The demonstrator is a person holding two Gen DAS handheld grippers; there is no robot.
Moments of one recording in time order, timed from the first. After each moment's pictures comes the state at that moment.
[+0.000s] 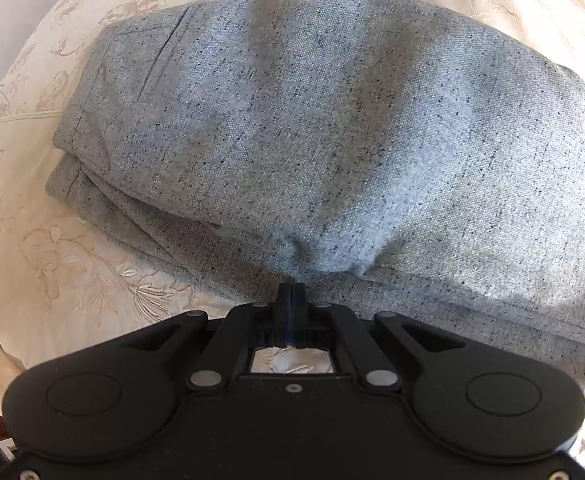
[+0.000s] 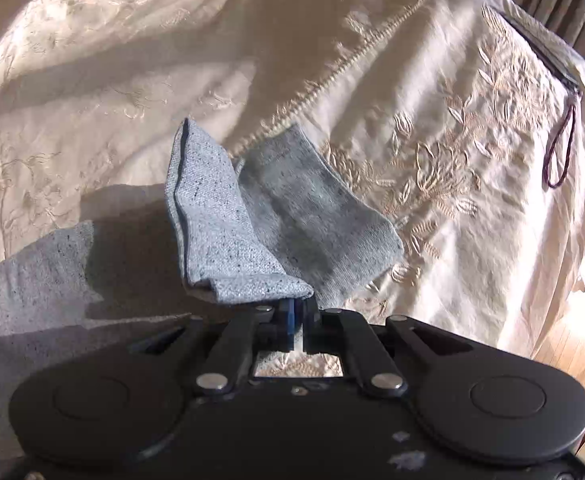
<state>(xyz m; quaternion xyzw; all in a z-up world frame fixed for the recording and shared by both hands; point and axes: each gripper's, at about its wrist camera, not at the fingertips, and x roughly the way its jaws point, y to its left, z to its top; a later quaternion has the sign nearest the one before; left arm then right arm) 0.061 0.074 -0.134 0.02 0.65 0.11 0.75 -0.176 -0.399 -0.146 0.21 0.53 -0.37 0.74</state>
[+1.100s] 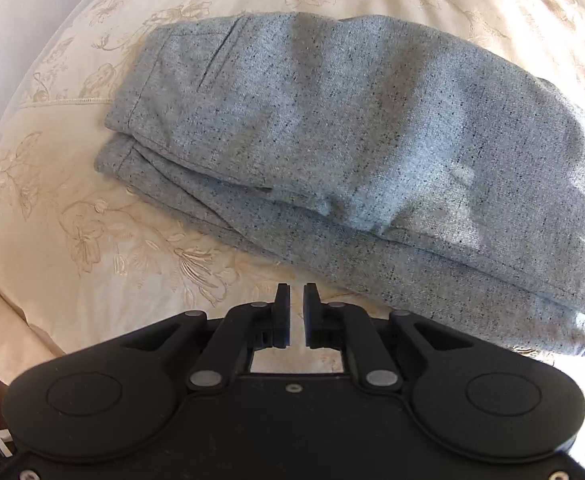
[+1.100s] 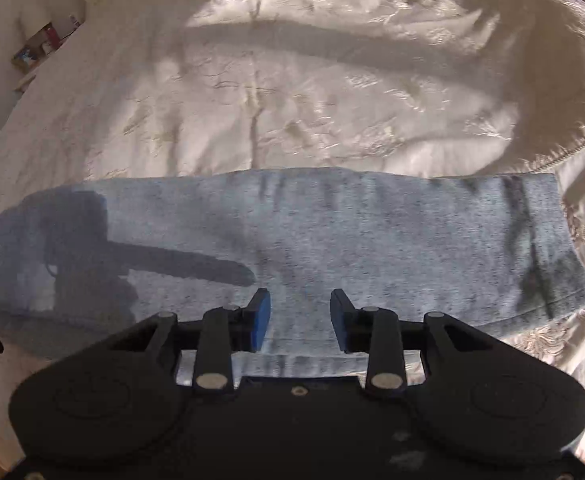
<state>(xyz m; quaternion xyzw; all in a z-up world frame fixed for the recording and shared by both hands) -0.003 0.071 -0.094 0.02 0.63 0.11 0.77 -0.155 -0.247 -0.103 0.14 0.52 -0.07 0.84</state>
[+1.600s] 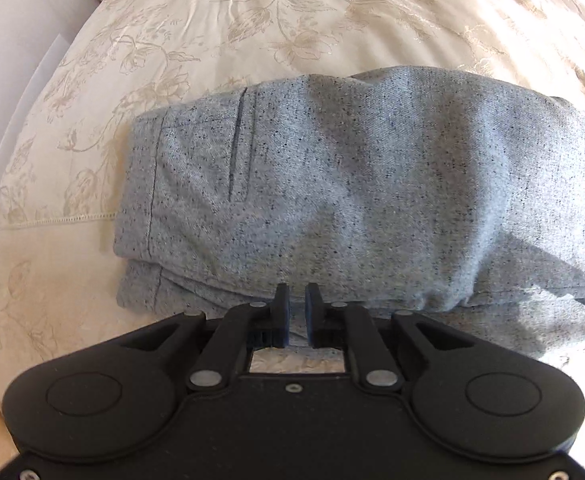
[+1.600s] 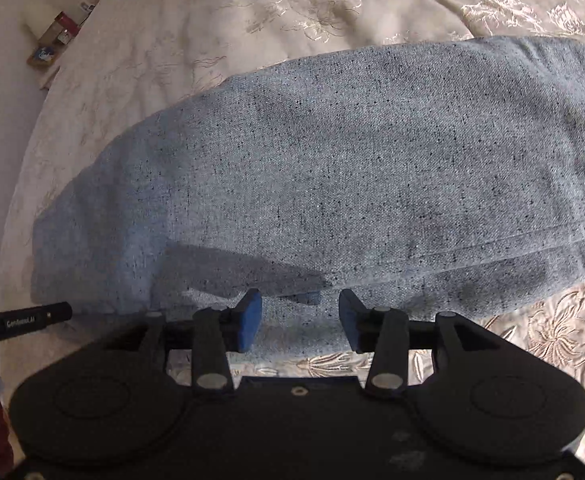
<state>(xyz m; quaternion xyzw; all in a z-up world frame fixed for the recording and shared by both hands) 0.058 0.133 -0.102 0.11 0.60 0.00 0.79 -0.105 -0.058 -0.163 0.27 0.57 -0.05 0.77</state>
